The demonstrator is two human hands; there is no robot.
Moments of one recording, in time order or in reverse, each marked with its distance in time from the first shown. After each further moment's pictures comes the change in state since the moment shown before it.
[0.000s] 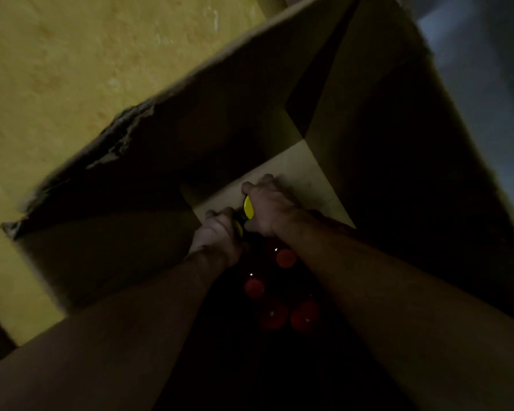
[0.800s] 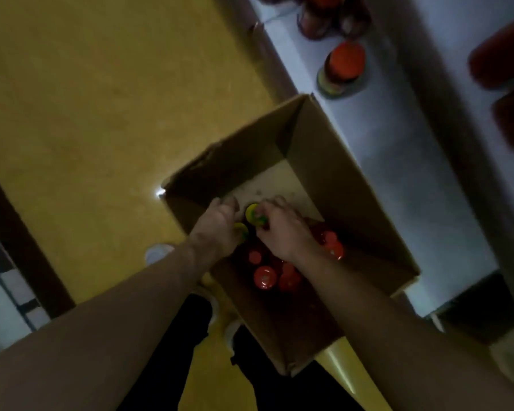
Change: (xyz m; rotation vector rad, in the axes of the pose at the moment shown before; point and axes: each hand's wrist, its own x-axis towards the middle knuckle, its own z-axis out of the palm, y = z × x) left_hand -0.154 0.025 -0.117 0.012 0.052 0.188; right_hand -0.186 -0.041 -0.074 0.257 0.141 -0.019
